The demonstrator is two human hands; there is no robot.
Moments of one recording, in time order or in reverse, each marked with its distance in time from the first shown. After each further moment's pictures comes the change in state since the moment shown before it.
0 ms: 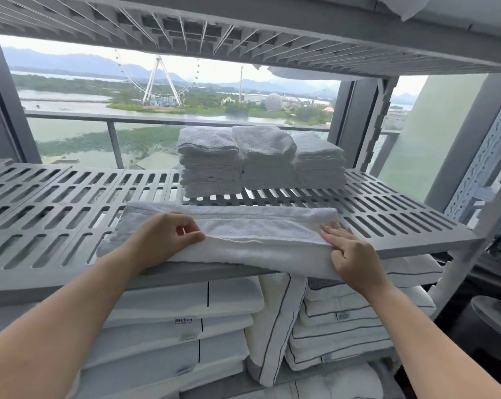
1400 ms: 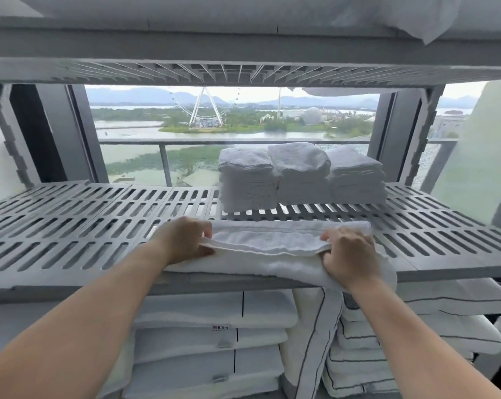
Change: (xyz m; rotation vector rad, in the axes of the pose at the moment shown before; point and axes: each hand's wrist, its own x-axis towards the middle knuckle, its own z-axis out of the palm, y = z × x) left_hand -0.001 0.005 -0.044 0.645 -0.164 -0.122; right_hand 0.040 -0.070 0.029 -0.289 0.055 0.024
